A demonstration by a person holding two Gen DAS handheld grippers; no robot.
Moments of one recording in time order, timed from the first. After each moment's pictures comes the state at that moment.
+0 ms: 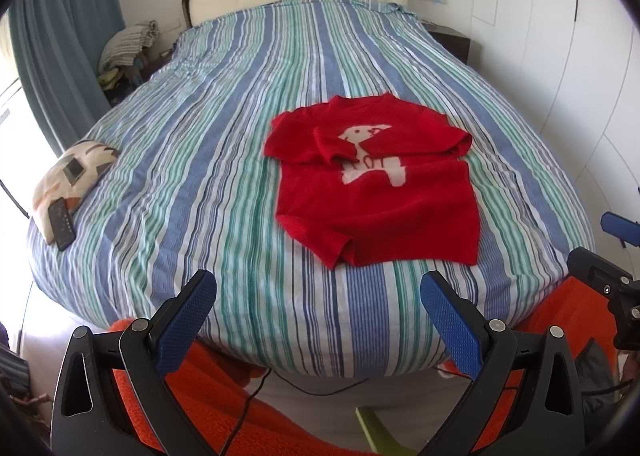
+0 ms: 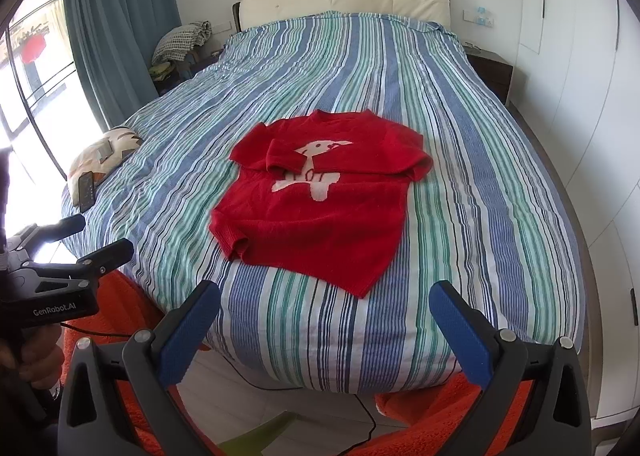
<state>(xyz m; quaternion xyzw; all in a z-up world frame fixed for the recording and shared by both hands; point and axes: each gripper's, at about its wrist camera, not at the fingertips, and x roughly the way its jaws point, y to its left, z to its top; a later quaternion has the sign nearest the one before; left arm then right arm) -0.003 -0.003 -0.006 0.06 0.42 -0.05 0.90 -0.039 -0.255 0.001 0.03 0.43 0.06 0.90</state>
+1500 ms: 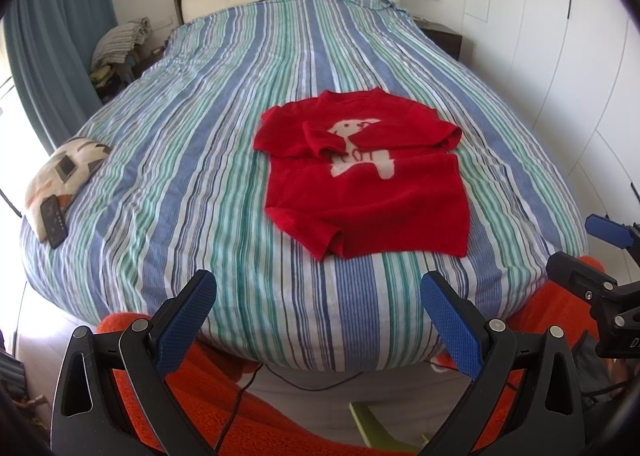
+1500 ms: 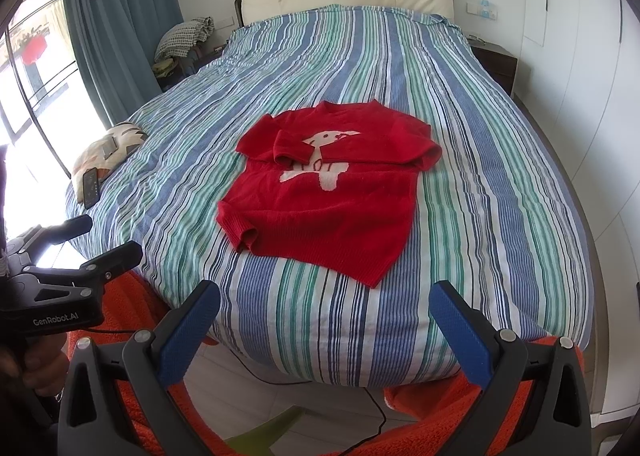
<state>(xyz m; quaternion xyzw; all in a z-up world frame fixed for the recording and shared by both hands) -0.009 -0.007 -0.007 0.06 0.43 -0.06 0.90 -0.043 -0.247 -0.007 0.03 0.43 0.07 0.90</state>
